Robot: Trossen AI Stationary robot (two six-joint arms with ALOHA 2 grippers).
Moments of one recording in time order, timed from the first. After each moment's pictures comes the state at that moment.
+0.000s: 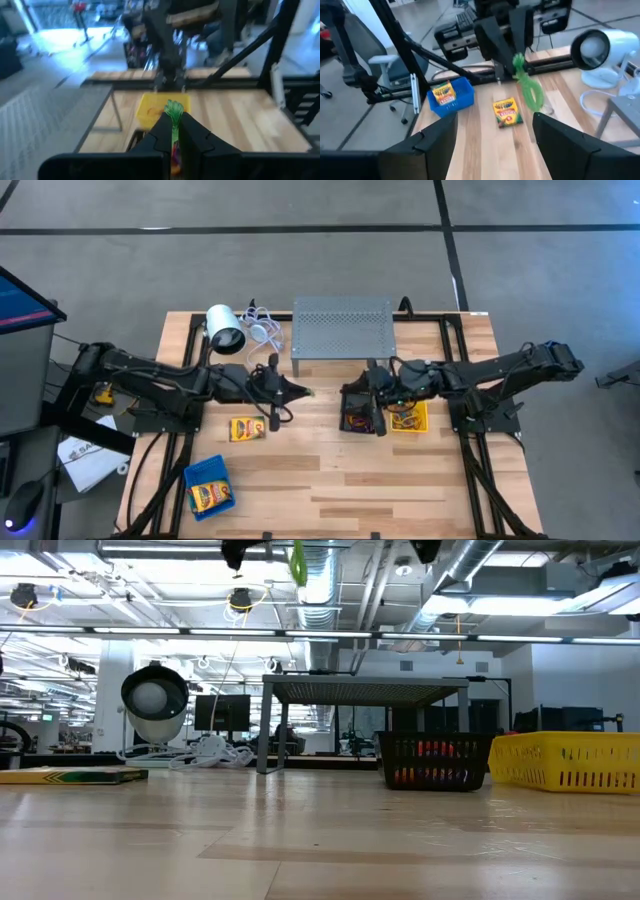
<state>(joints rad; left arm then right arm) -0.16 1.18 0.84 0.16 -0.28 0.02 0.19 1.24 1.01 -0.04 0.10 0.26</state>
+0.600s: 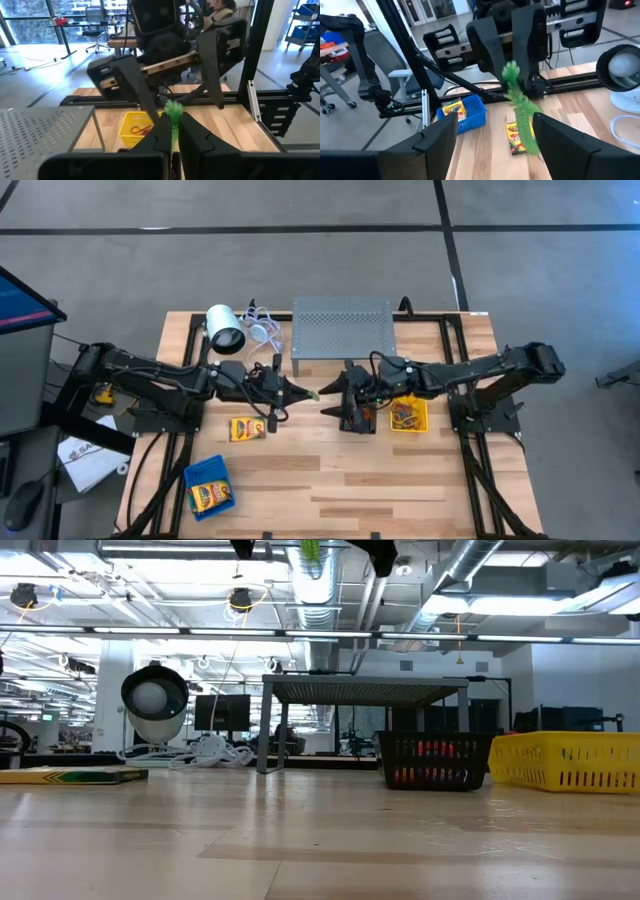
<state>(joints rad) -0.14 1.19 0.84 0.25 -0.16 0.02 0.11 1.42 1.01 0.24 -0.06 0.25</state>
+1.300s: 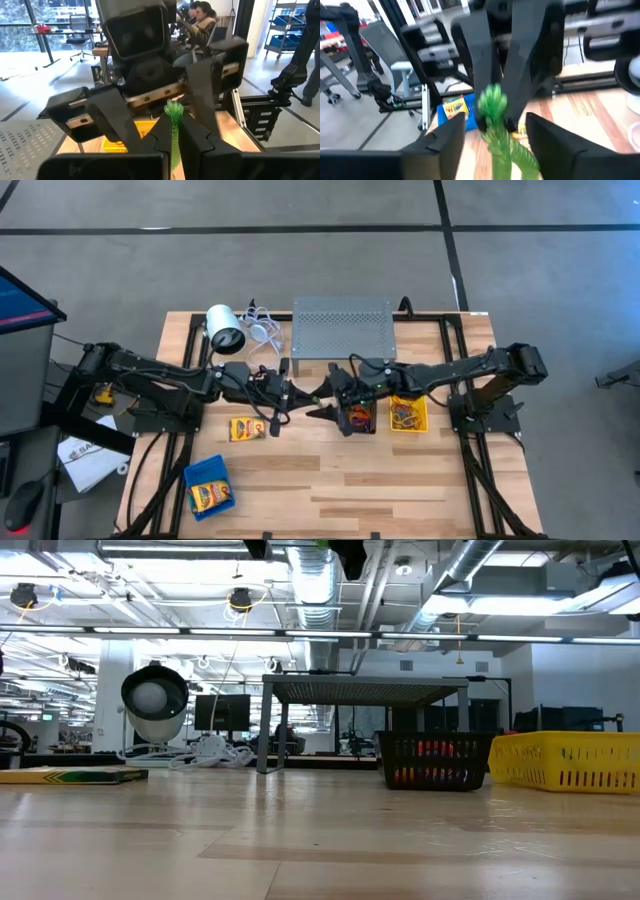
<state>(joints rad) -0.14 1.24 0.84 0.35 -0.07 0.02 0.10 1.56 1.14 0.23 -0.11 0.23</state>
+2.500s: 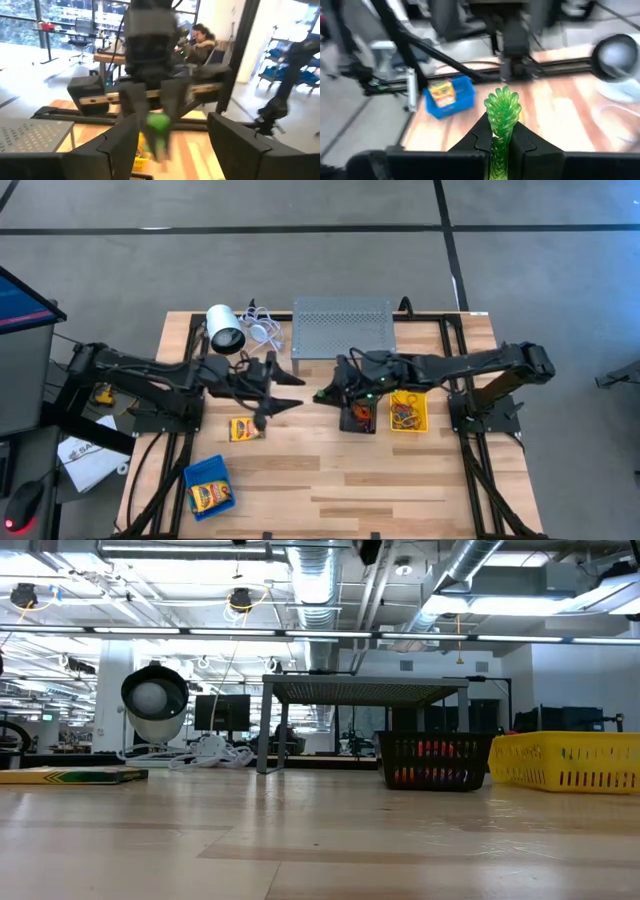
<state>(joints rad) -0.15 1.11 0.84 0.29 -0.09 -0.12 0.10 1.51 1.27 -0.10 -0.05 0.18</state>
